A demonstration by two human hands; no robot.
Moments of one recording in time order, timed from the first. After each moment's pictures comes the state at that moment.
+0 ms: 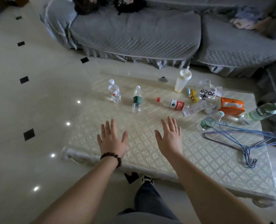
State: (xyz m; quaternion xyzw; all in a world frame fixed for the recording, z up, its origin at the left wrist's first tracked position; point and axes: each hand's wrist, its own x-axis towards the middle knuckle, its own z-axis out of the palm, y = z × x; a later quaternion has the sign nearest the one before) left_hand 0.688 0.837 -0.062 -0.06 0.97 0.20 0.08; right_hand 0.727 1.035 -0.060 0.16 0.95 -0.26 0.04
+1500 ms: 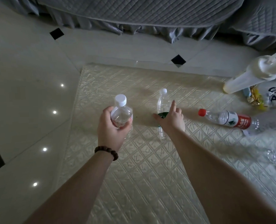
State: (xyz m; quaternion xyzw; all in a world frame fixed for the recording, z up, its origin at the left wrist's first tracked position) left_hand 0.324 0.779 -0.284 0.00 0.87 0.49 0.03; right_hand 0.343 0.986 -0.325 0.38 0.87 -0.27 0.17
